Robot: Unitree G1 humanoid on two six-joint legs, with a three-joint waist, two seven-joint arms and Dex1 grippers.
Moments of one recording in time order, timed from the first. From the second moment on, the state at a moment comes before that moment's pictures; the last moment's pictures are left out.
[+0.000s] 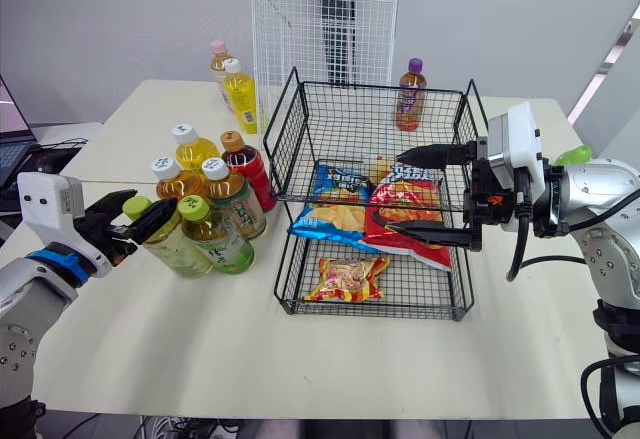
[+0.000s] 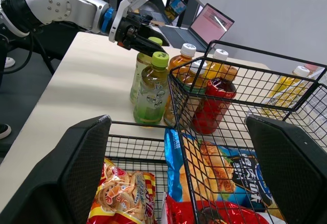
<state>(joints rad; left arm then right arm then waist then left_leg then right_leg) -0.09 0.69 0.55 -0.40 -0.67 0.74 -0.41 -0.60 -0.84 -0.10 -0.36 0.74 0.54 1.13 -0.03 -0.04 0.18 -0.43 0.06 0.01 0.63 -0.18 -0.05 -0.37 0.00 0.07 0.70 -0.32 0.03</state>
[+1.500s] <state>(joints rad) -1.59 0.97 -0.01 0.47 -0.70 0.91 -1.13 -0.36 -1.05 -0.58 -0.60 0.96 0.80 0.87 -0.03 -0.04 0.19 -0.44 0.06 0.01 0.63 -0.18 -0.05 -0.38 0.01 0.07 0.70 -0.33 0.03</state>
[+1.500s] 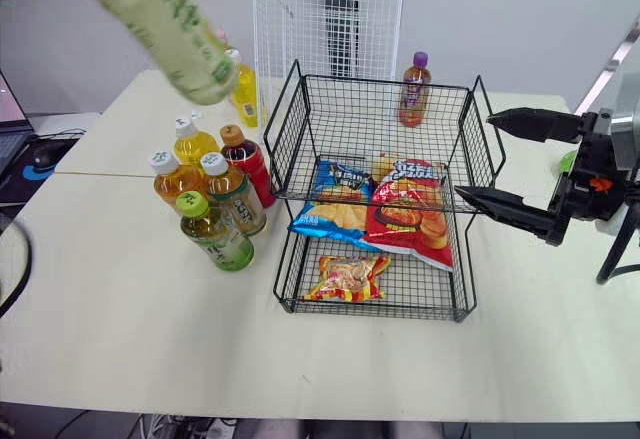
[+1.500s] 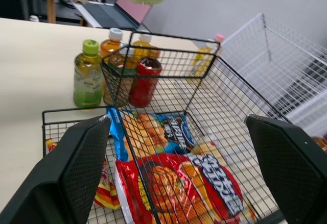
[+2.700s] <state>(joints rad) -1.79 0.09 0.03 1.29 -0.21 0.18 -0.90 -0.06 -0.96 -0.76 -0.86 1.02 0.79 0.44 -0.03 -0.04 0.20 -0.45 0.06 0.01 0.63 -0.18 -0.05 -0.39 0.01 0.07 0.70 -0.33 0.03</state>
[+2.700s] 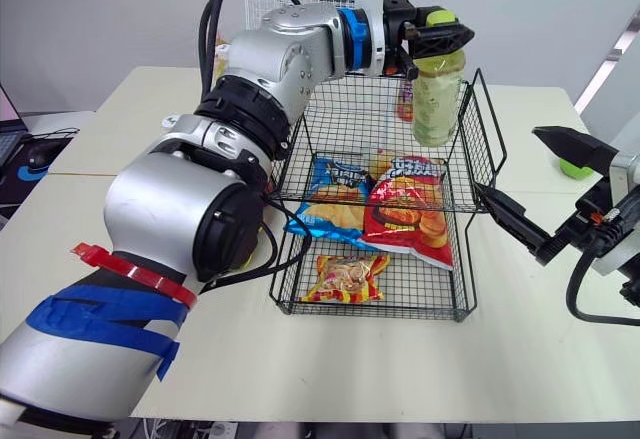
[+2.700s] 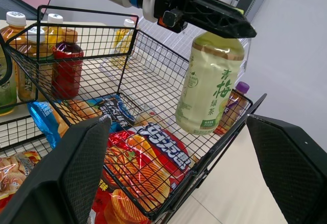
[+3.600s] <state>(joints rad) -1.72 0.38 0.05 1.03 -0.19 0.41 -1.26 -0.13 -0.99 -0.71 -0.81 1.04 0.76 0.39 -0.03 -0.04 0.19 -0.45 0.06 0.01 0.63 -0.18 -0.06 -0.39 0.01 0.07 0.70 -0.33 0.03</state>
